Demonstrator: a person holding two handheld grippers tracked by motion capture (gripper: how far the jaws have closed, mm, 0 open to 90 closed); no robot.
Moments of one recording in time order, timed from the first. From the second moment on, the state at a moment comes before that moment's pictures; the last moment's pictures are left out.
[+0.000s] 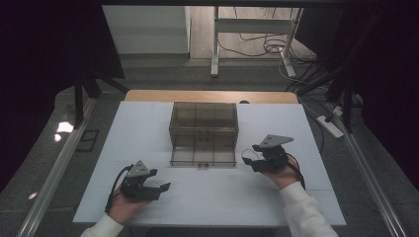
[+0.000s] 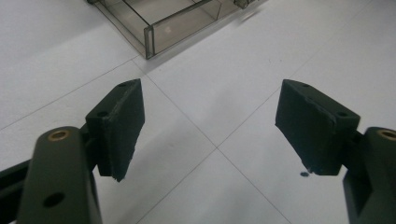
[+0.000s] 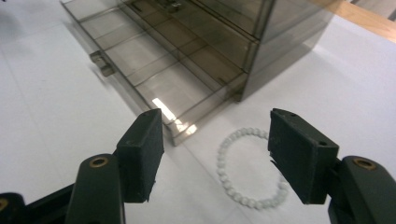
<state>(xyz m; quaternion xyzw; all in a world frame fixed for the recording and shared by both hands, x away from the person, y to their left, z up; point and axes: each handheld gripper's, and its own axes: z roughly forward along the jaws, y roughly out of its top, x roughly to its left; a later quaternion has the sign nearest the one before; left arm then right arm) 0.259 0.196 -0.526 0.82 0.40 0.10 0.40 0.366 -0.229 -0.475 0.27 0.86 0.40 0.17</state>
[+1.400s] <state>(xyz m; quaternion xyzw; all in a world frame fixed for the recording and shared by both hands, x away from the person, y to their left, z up) 0.263 0.194 -0.528 0.82 0.40 0.10 0.40 0.412 -0.252 -0.478 0.36 0.86 0.31 0.17</state>
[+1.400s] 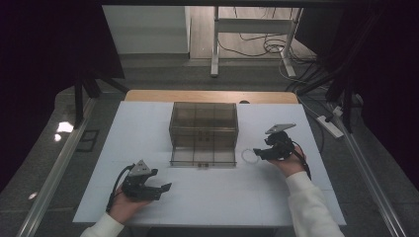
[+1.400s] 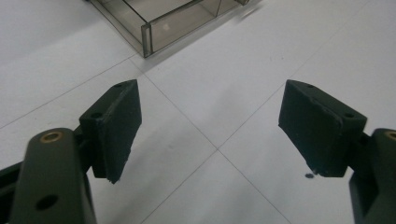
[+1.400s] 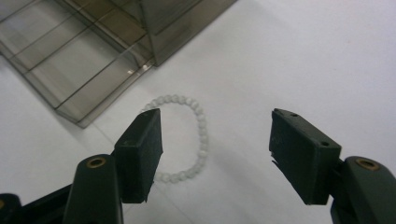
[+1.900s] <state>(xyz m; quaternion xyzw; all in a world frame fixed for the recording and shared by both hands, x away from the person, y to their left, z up) 0.264 0.194 -0.529 0.82 0.40 0.10 0.40 0.429 -0.239 -0.490 0.35 0.89 0.27 0.14</state>
